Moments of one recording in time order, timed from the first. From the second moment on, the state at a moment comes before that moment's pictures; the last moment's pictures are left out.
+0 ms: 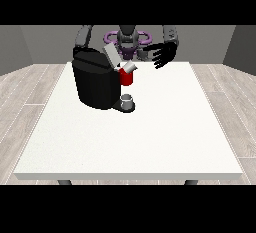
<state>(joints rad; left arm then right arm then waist) -0.69 0.14 0.29 -0.69 -0.30 -0.25 -0.32 -0.15 -0.10 -0.09 -0.99 -0.07 0.18 -0.47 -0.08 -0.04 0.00</state>
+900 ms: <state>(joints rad) -0.22 0.12 0.30 -0.73 -0.20 -0.40 -0.42 -0.05 -0.02 0.18 -1.49 0.08 -0.01 -0.18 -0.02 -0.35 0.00</state>
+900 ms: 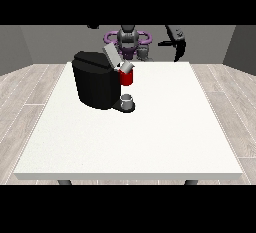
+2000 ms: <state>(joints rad) -0.14 0.08 0.17 -1.11 -0.11 -0.43 -0.45 -0.39 -0.02 0.06 -1.35 0.18 -0.20 -0.11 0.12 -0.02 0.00</state>
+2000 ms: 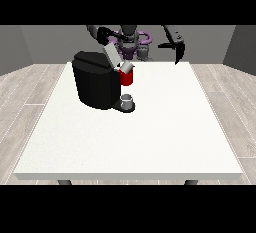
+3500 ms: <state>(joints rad) -0.14 0.13 0.17 -1.18 -0.04 -0.43 -0.45 -0.68 -0.07 -0.07 -1.08 0.15 -0.21 -0.21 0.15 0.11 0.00</state>
